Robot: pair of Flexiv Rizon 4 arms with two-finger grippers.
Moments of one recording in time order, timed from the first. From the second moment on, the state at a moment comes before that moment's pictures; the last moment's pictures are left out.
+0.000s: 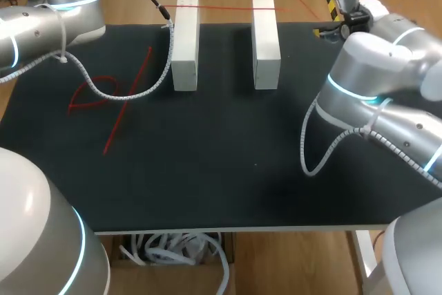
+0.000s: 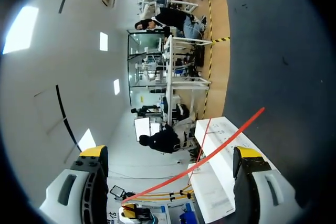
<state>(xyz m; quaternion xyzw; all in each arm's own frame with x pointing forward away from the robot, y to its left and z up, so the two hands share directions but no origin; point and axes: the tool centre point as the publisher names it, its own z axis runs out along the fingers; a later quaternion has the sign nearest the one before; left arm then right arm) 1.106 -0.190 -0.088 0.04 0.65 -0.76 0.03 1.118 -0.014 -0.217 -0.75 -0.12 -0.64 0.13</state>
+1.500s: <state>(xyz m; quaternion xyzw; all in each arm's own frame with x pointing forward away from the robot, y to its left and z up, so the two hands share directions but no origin) 1.106 -0.190 -0.088 0.04 0.65 -0.76 0.03 1.099 -0.028 -0.228 -0.76 -0.15 -0.62 0.12</state>
